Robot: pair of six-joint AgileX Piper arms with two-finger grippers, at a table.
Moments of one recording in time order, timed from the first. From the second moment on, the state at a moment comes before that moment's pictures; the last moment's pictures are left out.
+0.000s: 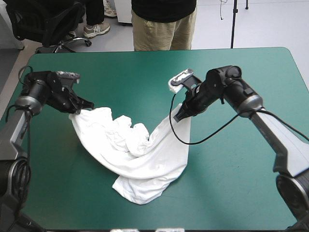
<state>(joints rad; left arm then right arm) -0.01 1.69 -1.46 -0.08 1.04 0.24 0.46 1.68 -1.62 0.17 1.11 -0.36</state>
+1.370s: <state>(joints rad) -0.01 1.28 -2.04 -0.12 1.18 0.30 0.46 1.19 -1.93 -0.01 1.25 -0.29</state>
